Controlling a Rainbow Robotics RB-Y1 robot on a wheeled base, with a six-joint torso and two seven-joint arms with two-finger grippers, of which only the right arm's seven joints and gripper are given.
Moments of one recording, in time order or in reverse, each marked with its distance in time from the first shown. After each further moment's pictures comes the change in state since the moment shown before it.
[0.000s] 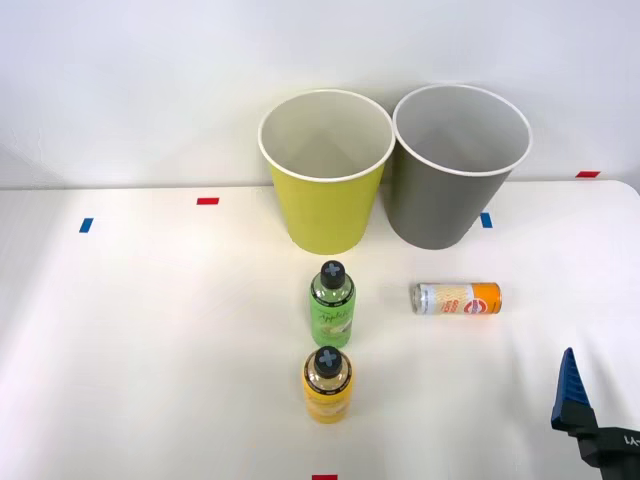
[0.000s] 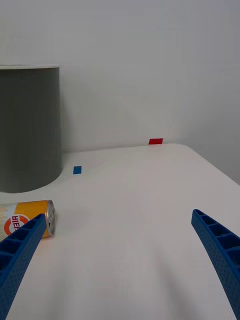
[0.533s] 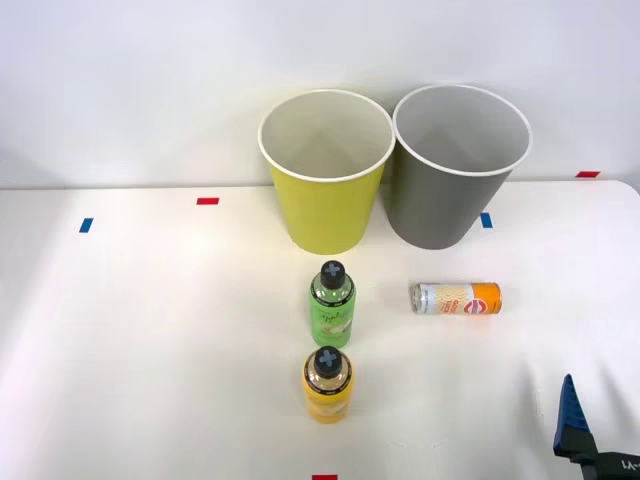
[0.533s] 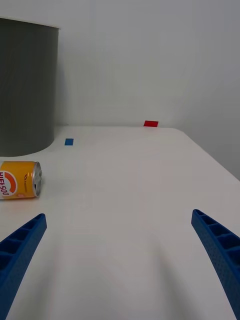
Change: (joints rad) arm 0.017 0.029 -0.046 0.095 0.190 -0.043 -0.112
